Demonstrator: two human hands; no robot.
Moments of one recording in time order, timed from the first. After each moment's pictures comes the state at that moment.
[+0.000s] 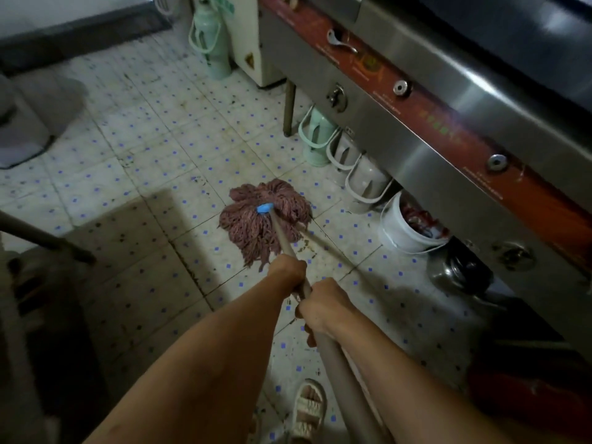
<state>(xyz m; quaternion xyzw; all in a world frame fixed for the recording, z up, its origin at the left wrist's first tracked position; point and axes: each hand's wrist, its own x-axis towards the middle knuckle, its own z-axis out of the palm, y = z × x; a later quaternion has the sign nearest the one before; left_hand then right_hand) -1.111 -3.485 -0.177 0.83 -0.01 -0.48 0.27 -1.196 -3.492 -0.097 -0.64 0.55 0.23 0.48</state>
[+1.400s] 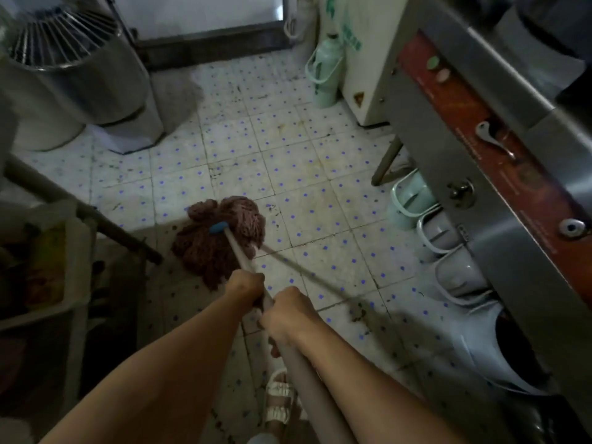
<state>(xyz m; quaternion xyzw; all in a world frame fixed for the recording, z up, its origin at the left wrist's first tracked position) -0.851 -3.432 -0.181 0.83 0.26 -0.34 0.36 -0.926 -3.491 -0.105 -0.74 0.35 0.36 0.45</state>
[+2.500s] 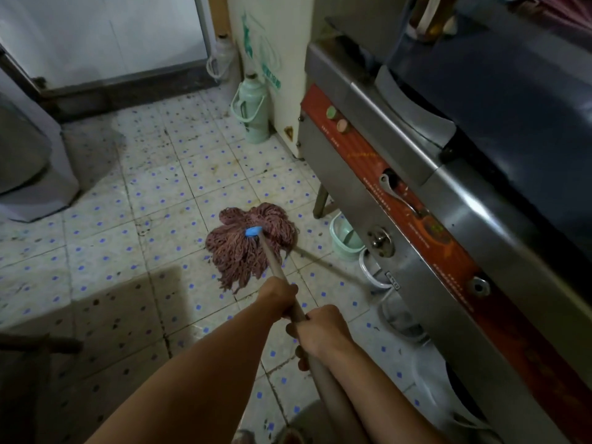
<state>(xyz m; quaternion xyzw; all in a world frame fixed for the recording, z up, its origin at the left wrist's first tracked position) -0.795 -3.693 -0.185 0.84 0.04 -0.44 0.31 -0.892 -3.727 -0.111 -0.63 0.51 0.21 0.55</state>
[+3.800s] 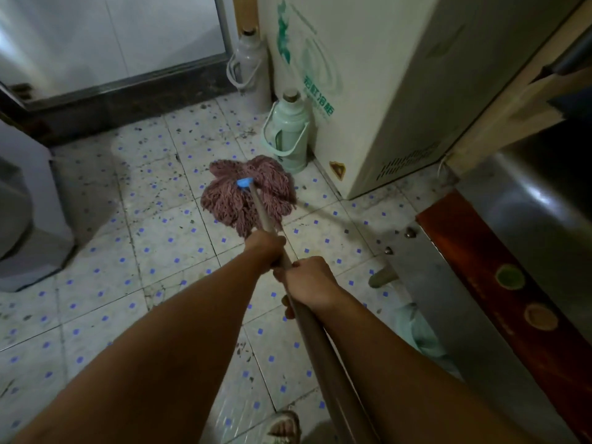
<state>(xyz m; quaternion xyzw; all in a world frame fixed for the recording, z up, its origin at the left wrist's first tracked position) -0.270 -3.795 -0.245 0.86 0.09 -0.37 0.34 -0.371 -3.834 -0.166 -0.62 0.46 0.23 0.60</state>
